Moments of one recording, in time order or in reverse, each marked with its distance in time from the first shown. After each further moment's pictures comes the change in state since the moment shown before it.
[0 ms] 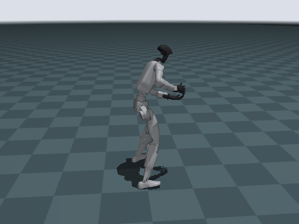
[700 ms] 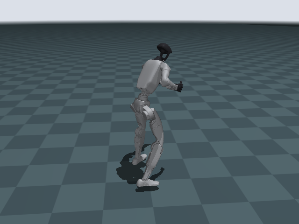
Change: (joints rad) left arm -0.625 0.917 0.381 0.618 0.011 0.027 0.352; right arm 0.423 0.159 -0.214 -0.258 0.180 0.042 0.007; waist 0.196 0.028 -0.067; left_leg 0.156 -0.079 0.103 -0.737 0.475 -0.001; right_leg -0.098 -0.050 -0.065 0.188 0.018 -0.012
